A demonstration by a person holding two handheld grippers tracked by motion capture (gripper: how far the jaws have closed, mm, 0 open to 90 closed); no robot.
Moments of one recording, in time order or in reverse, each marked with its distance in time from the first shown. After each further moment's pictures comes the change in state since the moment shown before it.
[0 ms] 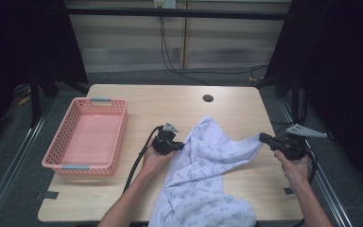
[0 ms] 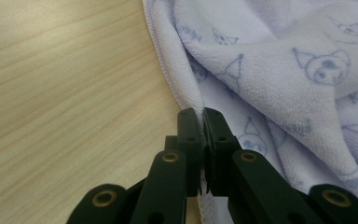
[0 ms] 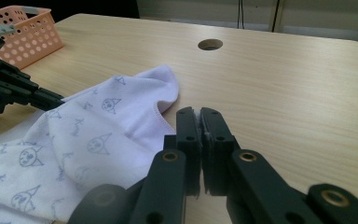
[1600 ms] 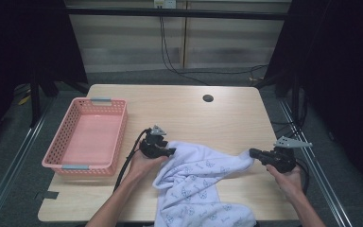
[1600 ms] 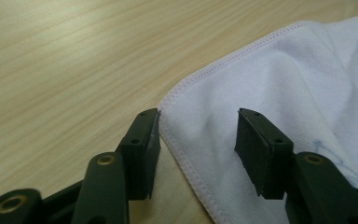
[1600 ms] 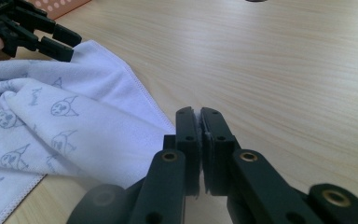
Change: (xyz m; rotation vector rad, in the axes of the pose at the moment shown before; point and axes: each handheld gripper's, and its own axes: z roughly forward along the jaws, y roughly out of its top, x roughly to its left) left arm 0.016 -0.023 -0.023 0.006 0.076 -0.005; right arm 0.023 -0.032 0.009 0.119 0.108 -0.038
